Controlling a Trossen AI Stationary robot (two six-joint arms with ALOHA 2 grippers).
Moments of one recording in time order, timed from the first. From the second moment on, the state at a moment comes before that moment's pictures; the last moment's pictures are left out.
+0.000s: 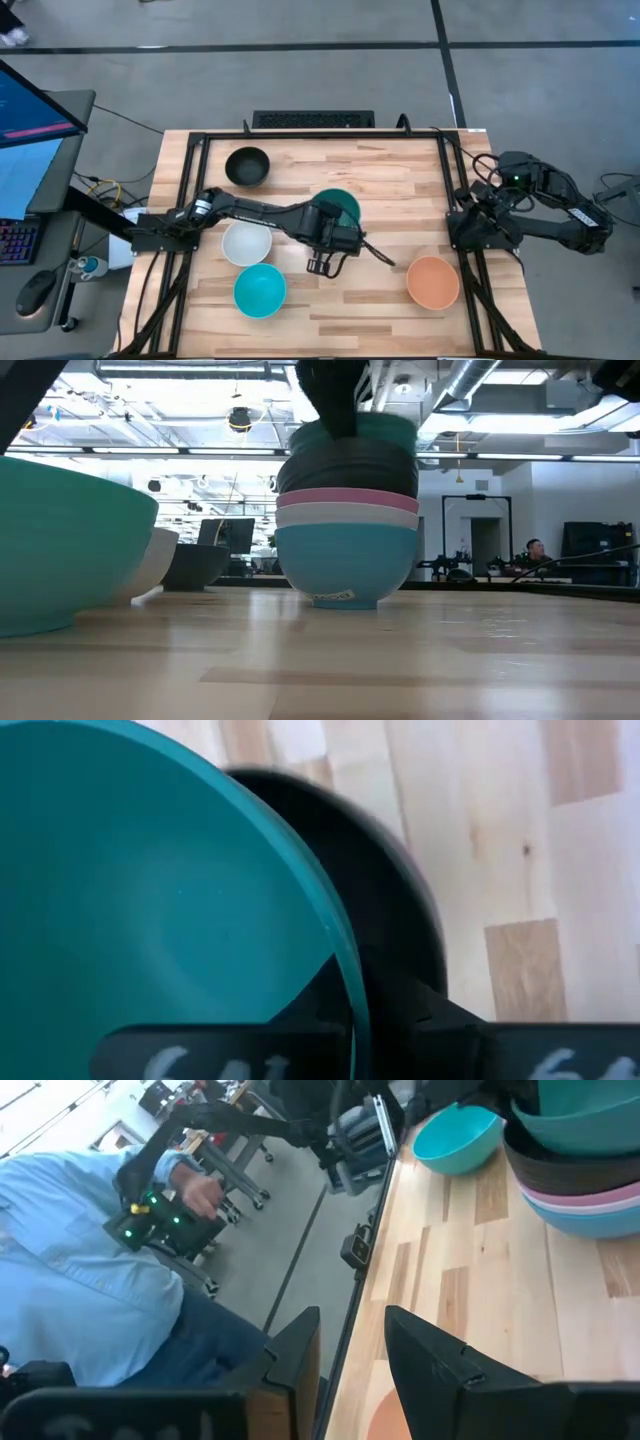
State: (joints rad) left arm -0.22 2.21 2.22 -1.34 -0.25 0.02; right arm -0.33 0.31 0.83 -1.01 -0.94 0.26
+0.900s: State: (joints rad) left arm -0.28 2.21 2.23 -1.35 -0.24 -0.23; right arm -0.33 0.31 0.83 -1.01 -0.91 0.27
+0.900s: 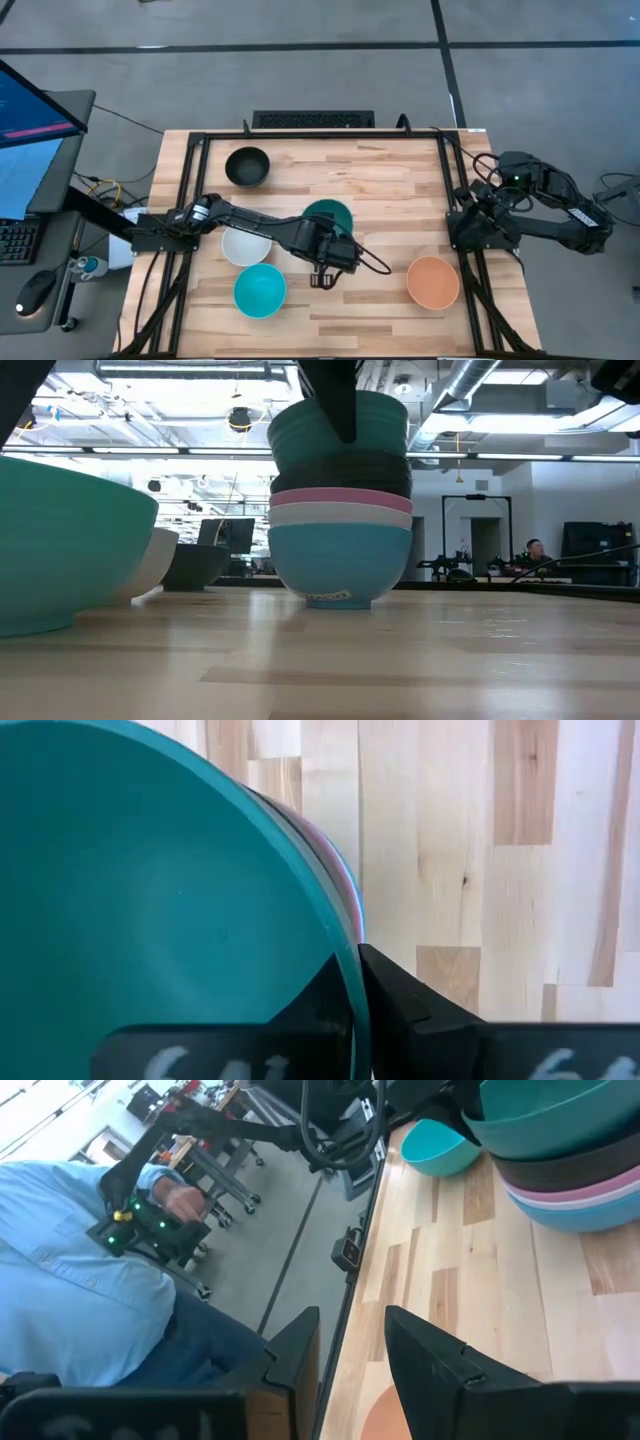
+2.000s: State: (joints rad) left arm -0.27 2.21 2.20 -1.29 -0.14 -0.30; right arm -0.33 0.31 0.83 -1.01 -0.91 0.27
